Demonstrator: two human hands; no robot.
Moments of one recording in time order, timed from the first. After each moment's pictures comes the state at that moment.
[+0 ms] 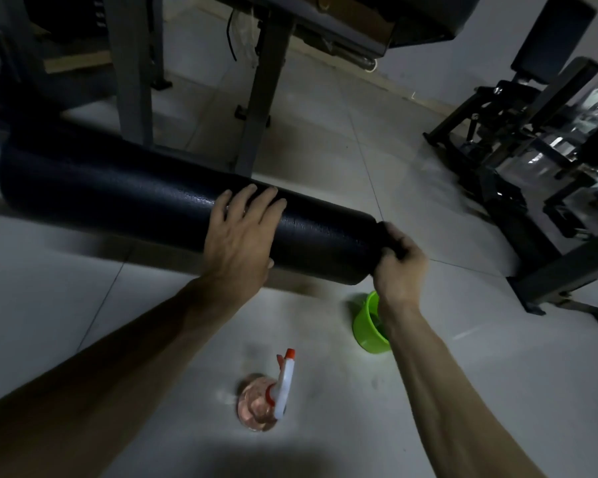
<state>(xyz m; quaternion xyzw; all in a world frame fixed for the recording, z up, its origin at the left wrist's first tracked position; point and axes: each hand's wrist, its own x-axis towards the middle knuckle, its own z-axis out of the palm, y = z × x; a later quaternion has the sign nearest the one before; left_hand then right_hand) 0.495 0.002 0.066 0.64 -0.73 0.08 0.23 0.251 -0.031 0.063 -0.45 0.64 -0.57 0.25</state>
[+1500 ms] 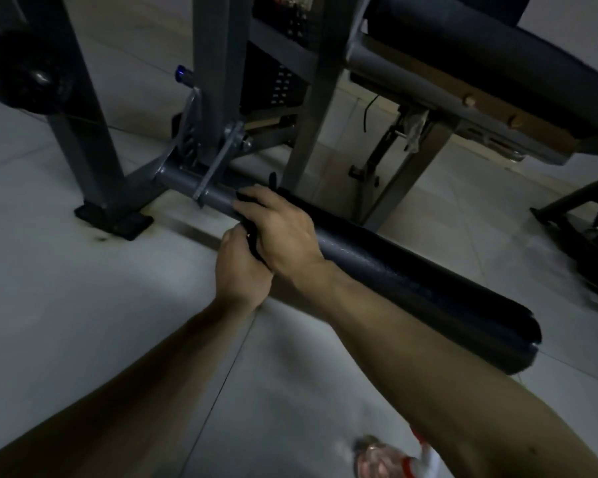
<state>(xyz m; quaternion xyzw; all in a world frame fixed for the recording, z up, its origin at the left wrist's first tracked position) 0.736 0.042 0.028 0.71 -0.39 -0.18 0.56 0.669 -0.020 0.087 -0.94 0.24 -0.23 -0.06</state>
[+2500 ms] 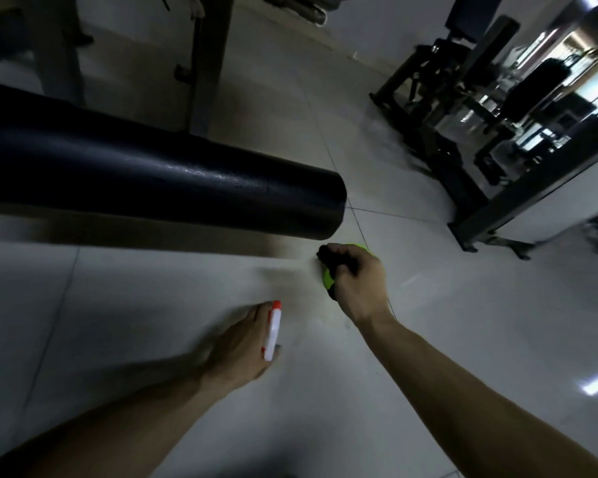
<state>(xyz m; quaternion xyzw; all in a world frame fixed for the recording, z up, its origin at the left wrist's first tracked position) 0.438 0.117 -0.095 0.47 -0.82 -0.21 0.25 0.270 0.089 0.056 -0.52 0.72 -0.39 0.24</state>
